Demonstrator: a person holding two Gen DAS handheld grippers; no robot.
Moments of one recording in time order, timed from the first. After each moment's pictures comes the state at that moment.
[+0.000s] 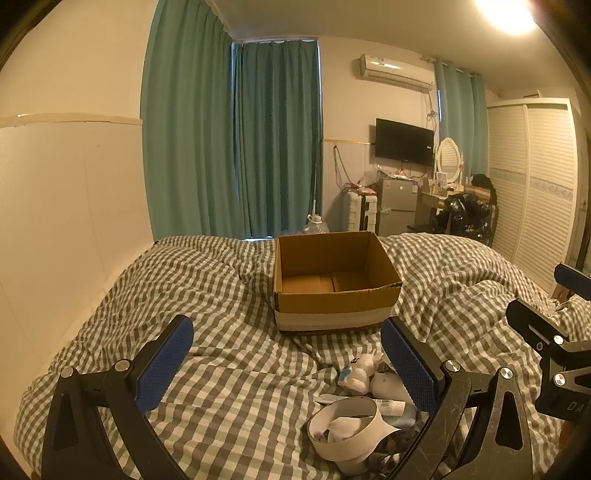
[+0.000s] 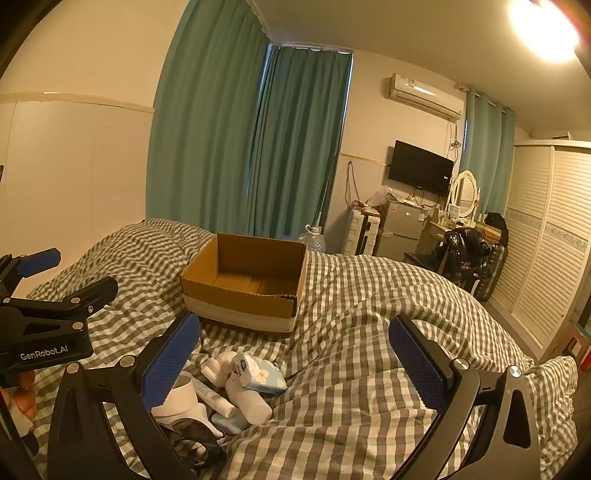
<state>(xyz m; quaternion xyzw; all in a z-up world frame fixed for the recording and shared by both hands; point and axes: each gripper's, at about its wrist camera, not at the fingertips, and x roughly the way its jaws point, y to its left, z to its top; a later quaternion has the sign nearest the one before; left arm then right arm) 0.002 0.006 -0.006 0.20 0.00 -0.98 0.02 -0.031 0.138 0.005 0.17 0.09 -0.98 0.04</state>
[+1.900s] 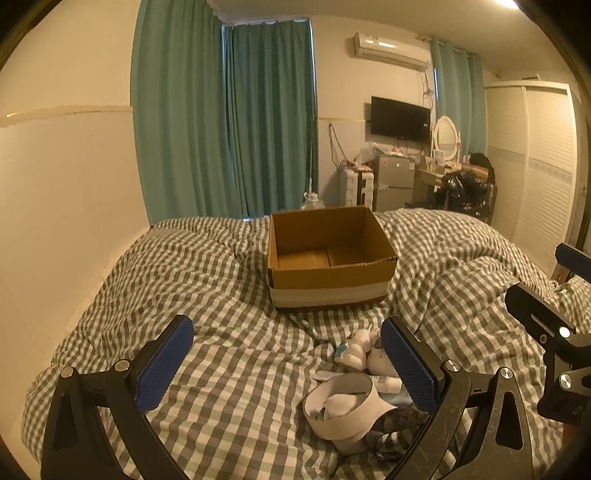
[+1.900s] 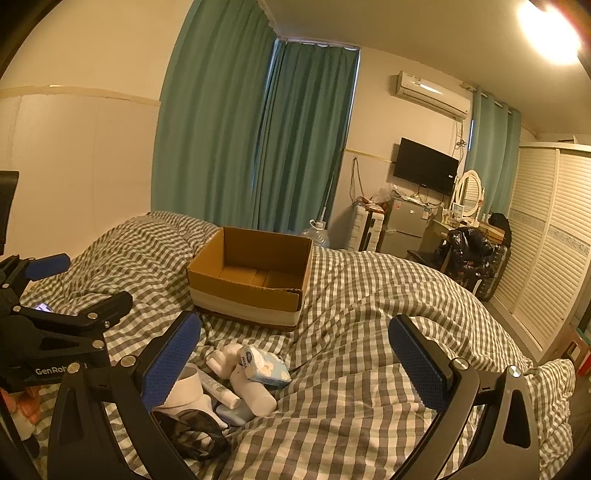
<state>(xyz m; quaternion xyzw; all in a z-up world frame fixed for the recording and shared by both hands) -0.002 0.014 -0.014 0.25 -0.01 -0.97 0.01 -0.025 0.131 0.004 0.18 0.10 -0.98 0.05</state>
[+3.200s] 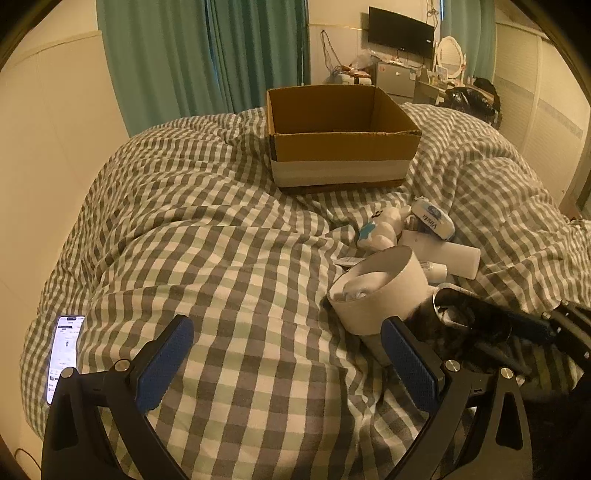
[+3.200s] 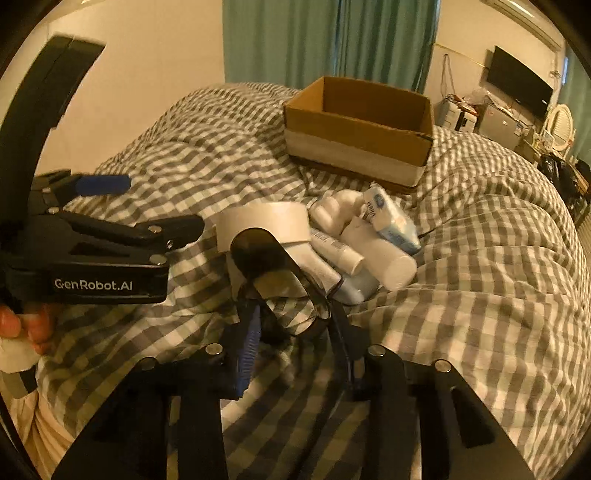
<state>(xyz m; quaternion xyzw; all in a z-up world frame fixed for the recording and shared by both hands) -0.025 -0.005 -0.097 0.43 -0.03 -0.90 -0.01 -0.039 0.087 -0.109 0.41 0.12 -0.89 0.18</state>
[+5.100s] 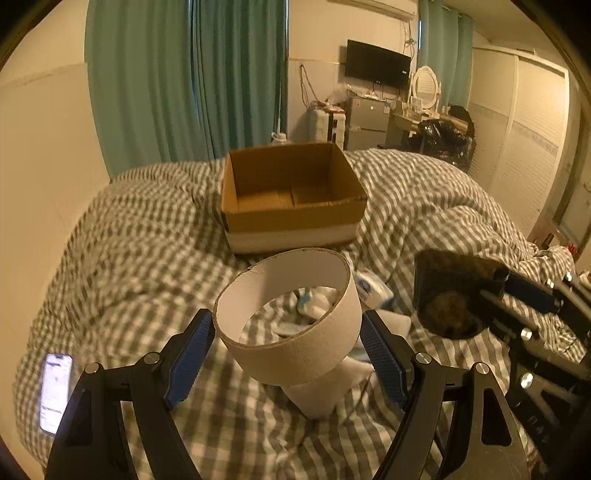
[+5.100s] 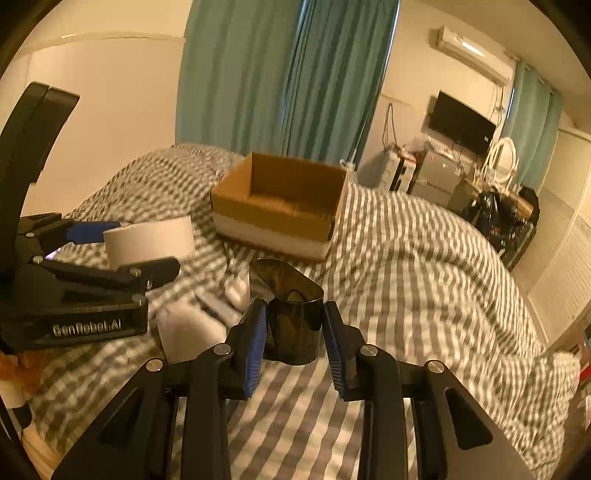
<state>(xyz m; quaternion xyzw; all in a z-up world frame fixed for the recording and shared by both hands) -0.038 0.033 -0.029 0.36 -0.02 -0.93 -0.05 -0.045 0.121 -0.022 0.30 0.14 -0.94 0.09</state>
